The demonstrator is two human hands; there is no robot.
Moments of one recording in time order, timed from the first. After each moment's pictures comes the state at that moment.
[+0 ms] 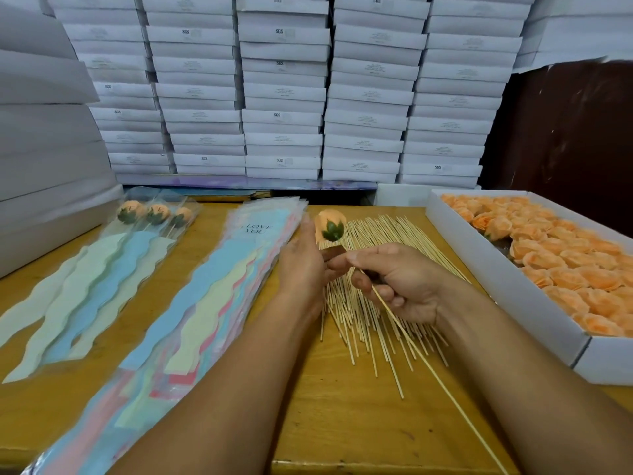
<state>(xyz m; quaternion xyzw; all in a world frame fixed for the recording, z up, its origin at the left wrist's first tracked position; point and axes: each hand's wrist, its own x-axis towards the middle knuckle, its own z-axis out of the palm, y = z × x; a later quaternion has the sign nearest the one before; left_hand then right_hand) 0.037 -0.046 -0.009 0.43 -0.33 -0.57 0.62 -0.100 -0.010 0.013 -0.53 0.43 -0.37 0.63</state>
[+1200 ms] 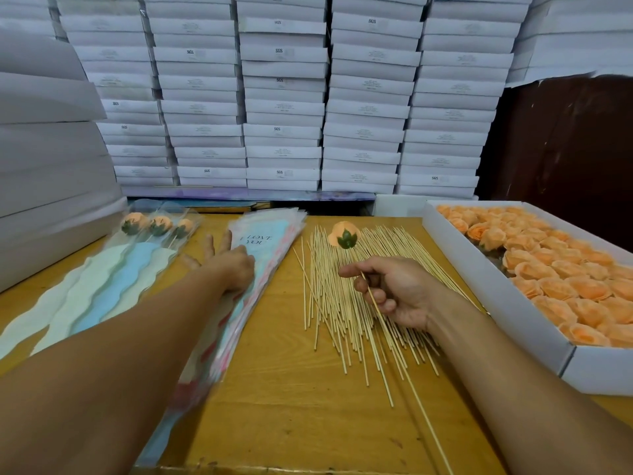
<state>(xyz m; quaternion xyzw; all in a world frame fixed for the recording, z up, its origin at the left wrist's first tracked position) 0.162 -0.124 -0.013 0.74 -0.66 -0.09 0.03 -0.115 -0.031 0.000 -0.47 0.48 -0.41 0.61</state>
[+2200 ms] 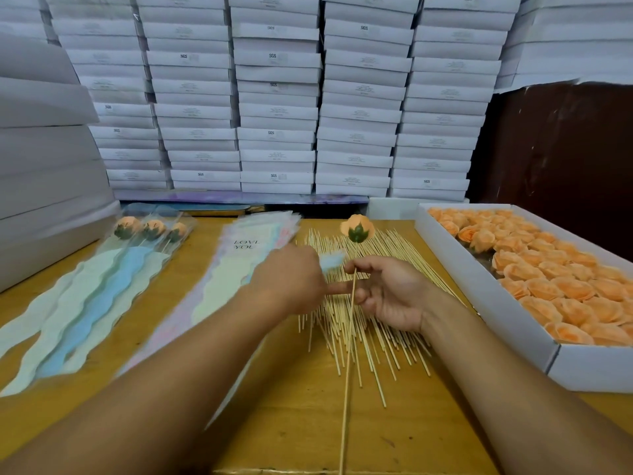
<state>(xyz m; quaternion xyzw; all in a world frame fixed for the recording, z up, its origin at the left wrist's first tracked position) 0.059 -0.030 0.029 0.63 -0.77 0.01 0.11 -0.114 -0.030 0.002 -0.41 0.41 -0.42 0.70</state>
